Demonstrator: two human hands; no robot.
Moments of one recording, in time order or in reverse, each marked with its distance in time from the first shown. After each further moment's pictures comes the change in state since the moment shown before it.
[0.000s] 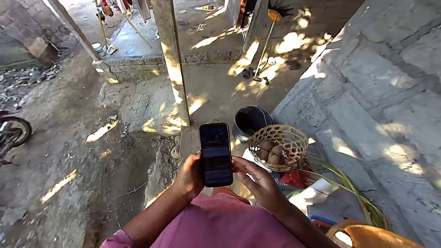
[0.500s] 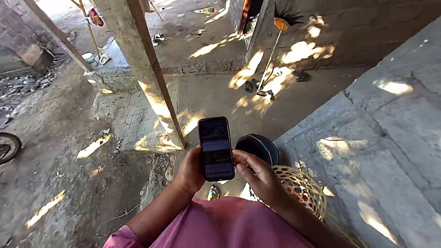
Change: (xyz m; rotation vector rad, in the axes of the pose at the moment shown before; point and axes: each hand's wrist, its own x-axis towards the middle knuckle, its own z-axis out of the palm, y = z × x) left_hand 0.342 0.121 0.057 -0.037 0.093 -0.010; right_hand 0.309 0.131 -0.157 -0.148 0.041 -0.071
